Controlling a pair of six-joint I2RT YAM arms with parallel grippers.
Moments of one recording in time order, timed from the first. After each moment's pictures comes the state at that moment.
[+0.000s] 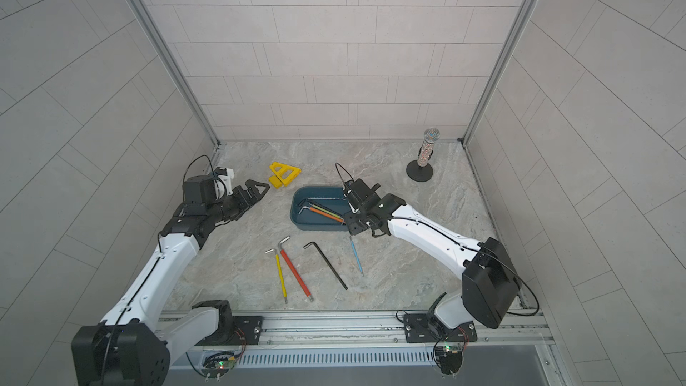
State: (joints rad) left arm 0.04 1.06 0.80 -0.35 0.51 -0.65; right arm 0.73 1.44 1.12 -0.73 0.13 0.29
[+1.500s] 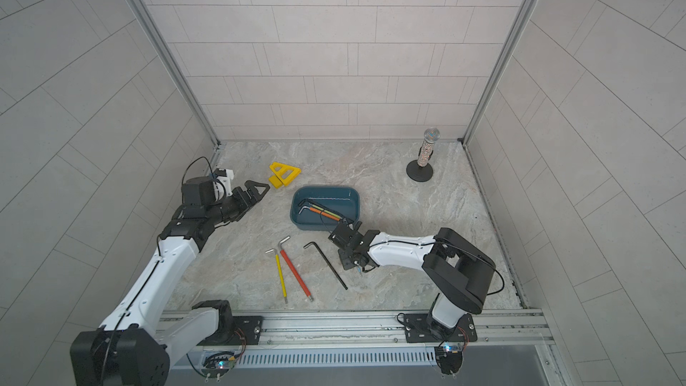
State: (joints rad) left arm 0.04 1.04 0.78 -0.34 0.53 -0.68; right arm 0.91 1.61 0.82 -0.41 0.18 0.54
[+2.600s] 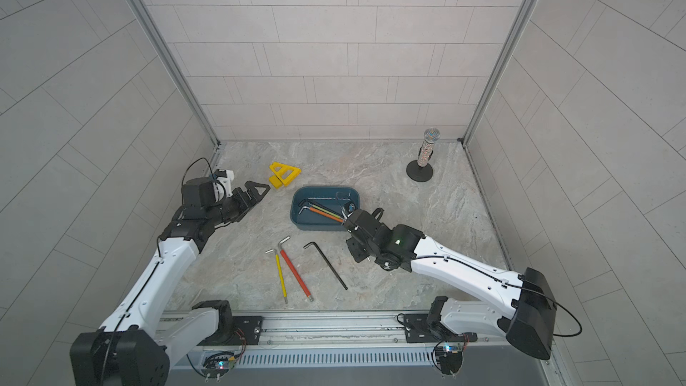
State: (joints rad) left arm 0.04 1.03 0.77 -0.33 0.54 -0.69; right arm 0.94 1.17 0.98 -0.73 0.24 0.32
